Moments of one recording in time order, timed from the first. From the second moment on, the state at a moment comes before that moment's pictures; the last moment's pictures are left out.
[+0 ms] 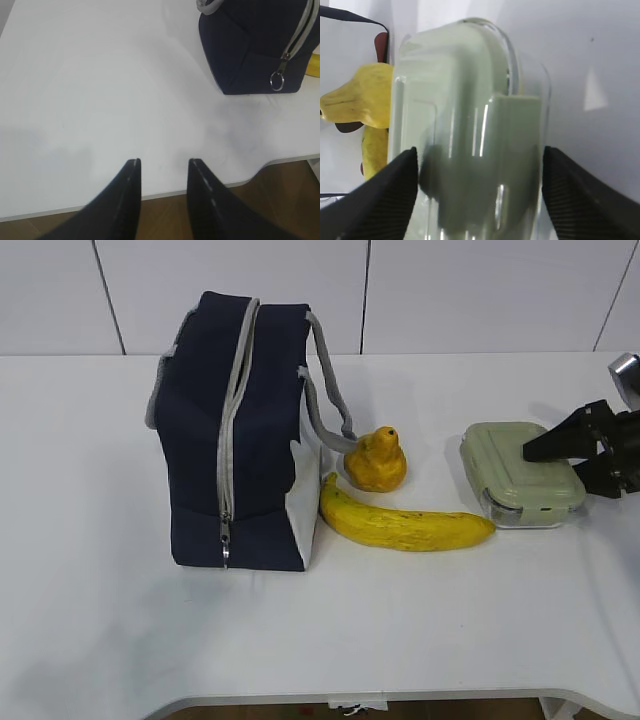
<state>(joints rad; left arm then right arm) -0.09 0.01 -0.53 -0.11 1.11 0.01 -0.40 2.21 -1.42 1.12 1.17 -0.98</state>
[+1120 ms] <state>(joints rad) -0.09 0.01 -0.53 -0.10 1.11 0.01 -0.40 2.21 -1.46 1.08 1.18 -0.98</state>
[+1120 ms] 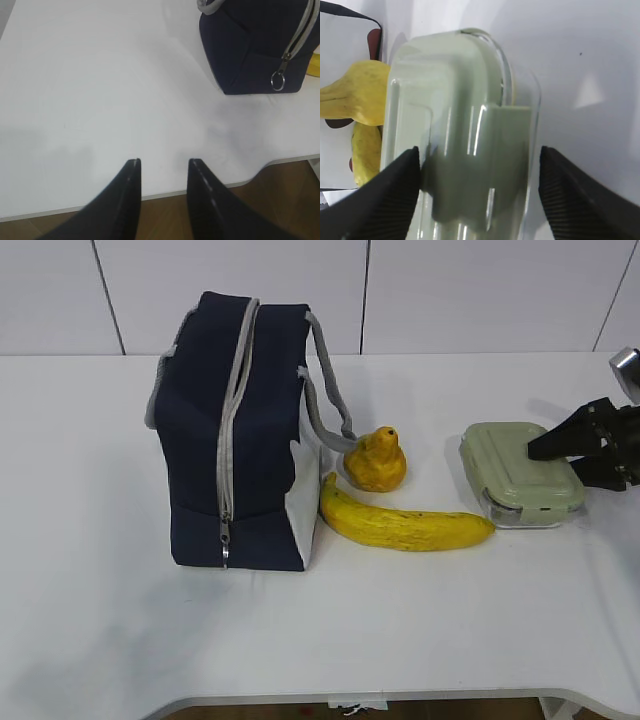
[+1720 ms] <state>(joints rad) -0.09 0.01 -0.53 -0.10 1.11 0.01 -0.40 2.21 -1.46 1.10 1.19 -0.98</state>
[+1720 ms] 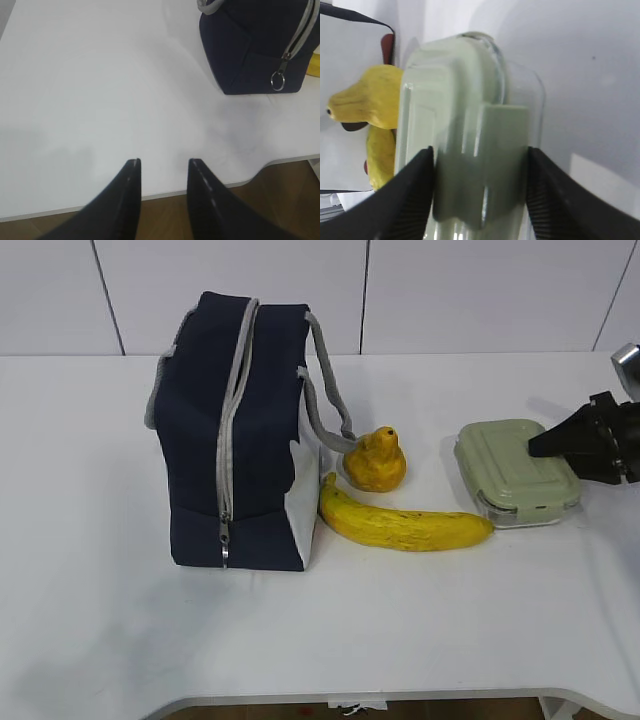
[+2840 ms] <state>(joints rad) -0.09 0.01 -0.53 -0.10 1.11 0.01 -0.40 2.21 -1.47 1.09 1.20 -0.76</state>
